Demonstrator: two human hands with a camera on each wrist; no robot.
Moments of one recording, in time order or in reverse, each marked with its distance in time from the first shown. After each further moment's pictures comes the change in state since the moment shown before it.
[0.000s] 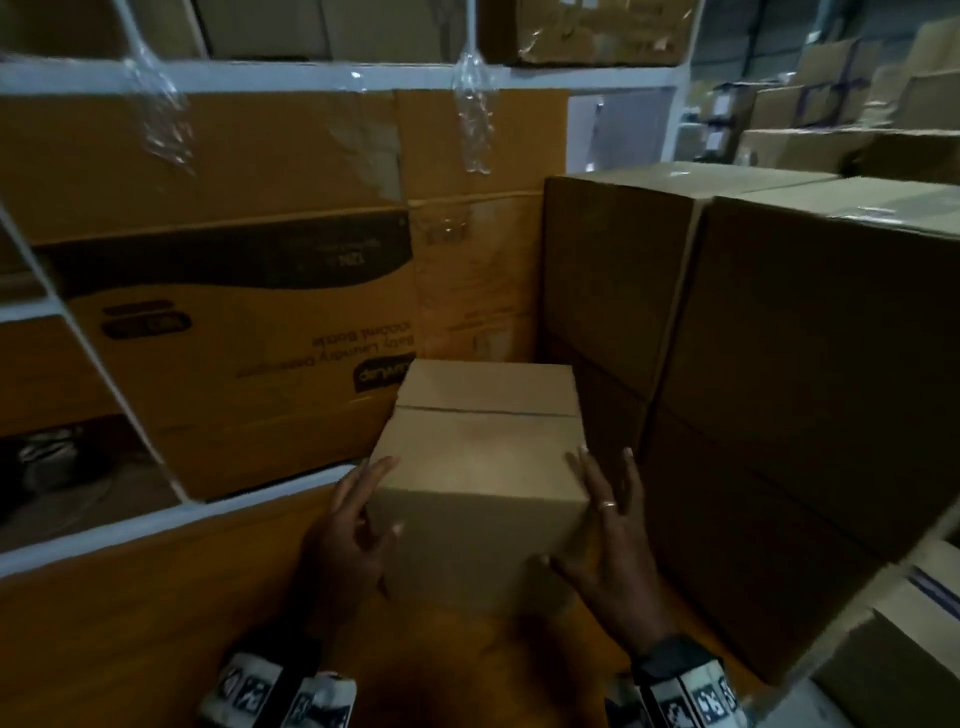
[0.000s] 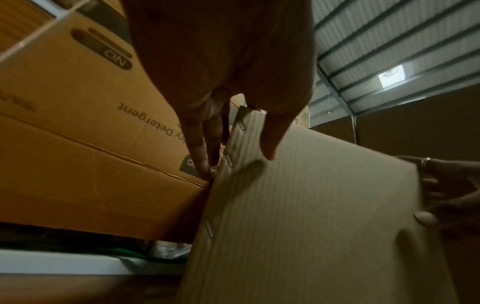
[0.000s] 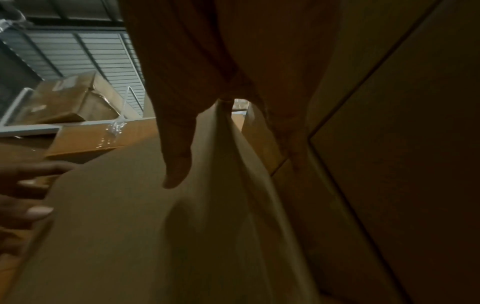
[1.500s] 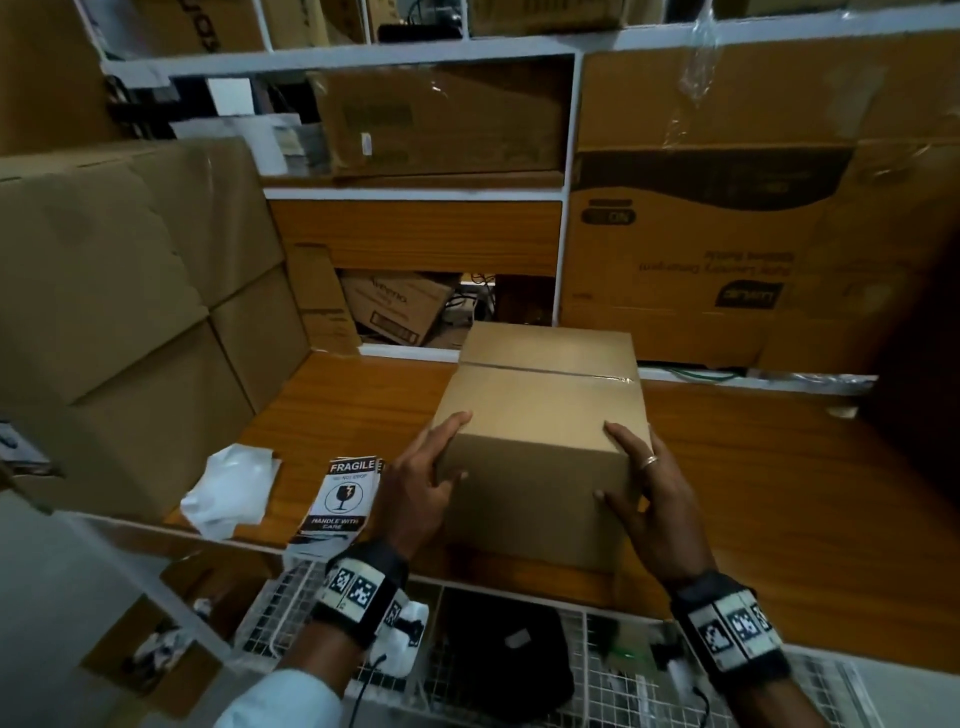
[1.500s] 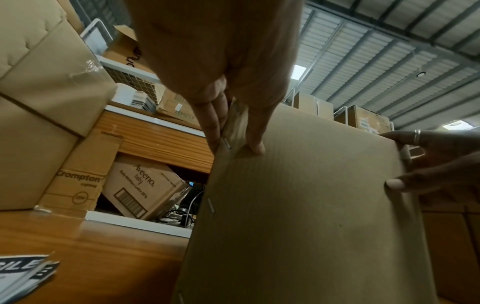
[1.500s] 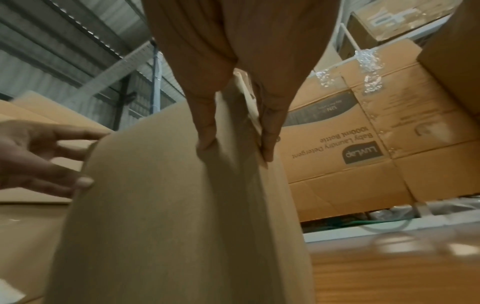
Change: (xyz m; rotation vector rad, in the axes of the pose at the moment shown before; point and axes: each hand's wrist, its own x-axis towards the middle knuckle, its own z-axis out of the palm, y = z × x) left_hand -0.317 -0.031 -0.306 0.298 0.292 -0.249; right_hand -0.190 -0.213 0.214 0.214 -0.362 -0.350
